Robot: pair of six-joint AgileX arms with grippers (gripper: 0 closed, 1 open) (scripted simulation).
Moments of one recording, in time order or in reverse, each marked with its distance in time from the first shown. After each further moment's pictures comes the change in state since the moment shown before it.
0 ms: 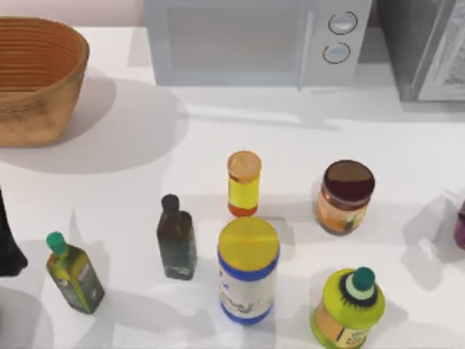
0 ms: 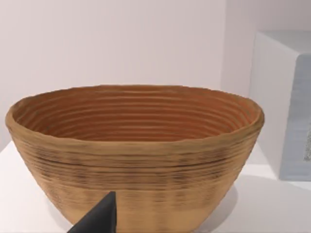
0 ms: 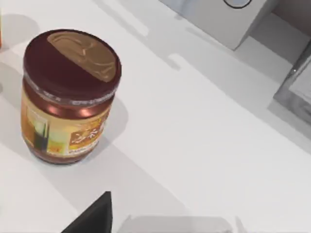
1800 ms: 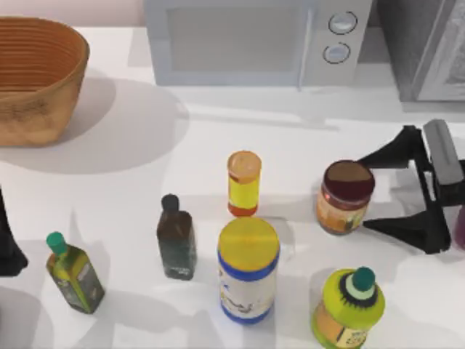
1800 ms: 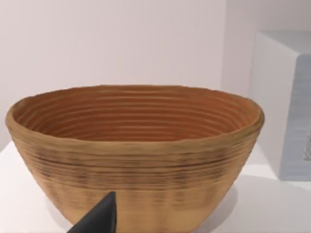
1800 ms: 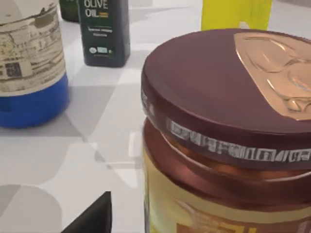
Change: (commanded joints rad) left arm 0.000 0.000 0.000 0.000 0.000 0.000; right arm -0.015 1.567 0.782 -0.325 -0.974 -1.061
